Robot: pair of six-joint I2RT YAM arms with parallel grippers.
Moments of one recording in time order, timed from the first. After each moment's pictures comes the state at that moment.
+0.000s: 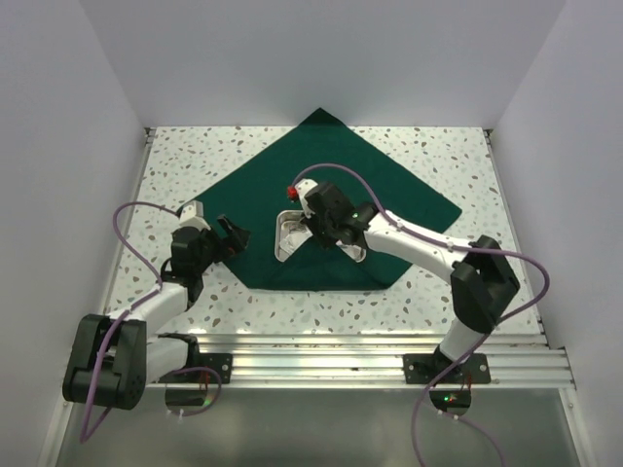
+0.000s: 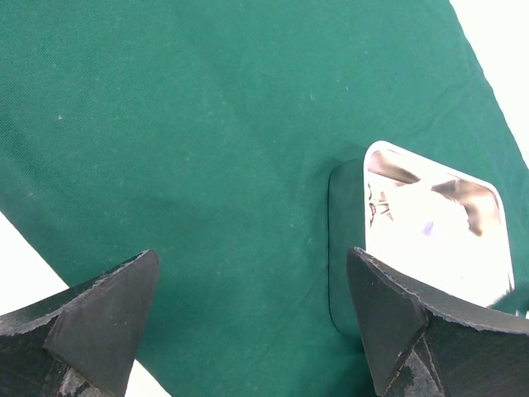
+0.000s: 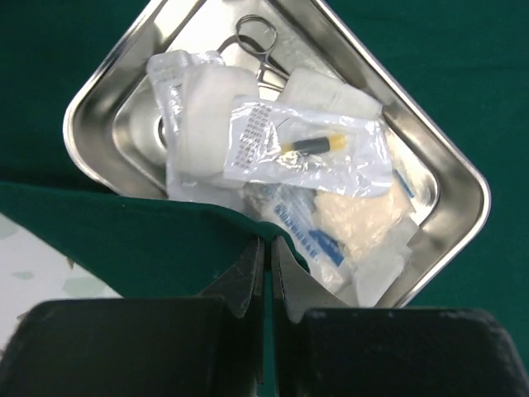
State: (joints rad) left arm -0.12 1.15 0.30 0.43 0.12 -0.60; right arm 0.84 1.68 1.29 -0.50 0.16 0.02
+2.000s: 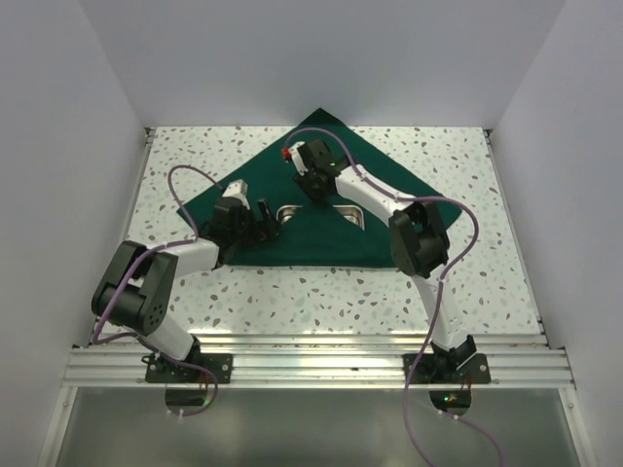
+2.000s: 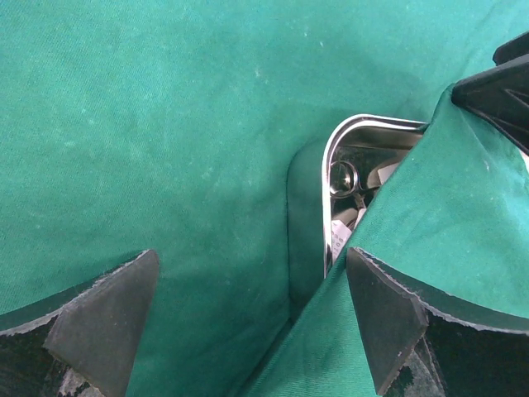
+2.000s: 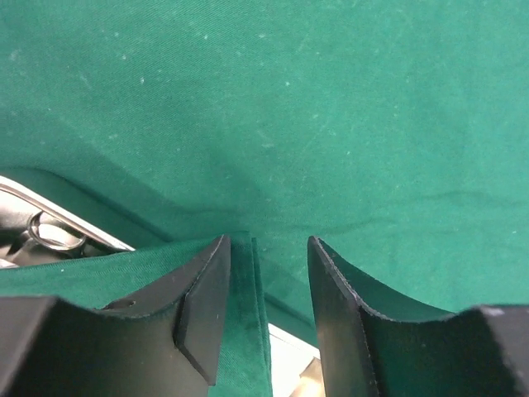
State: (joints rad) left arm -0.32 1.59 0.66 0.31 0.05 -0.56; right arm 0.62 2.29 1.98 -0.63 0.20 -0.20
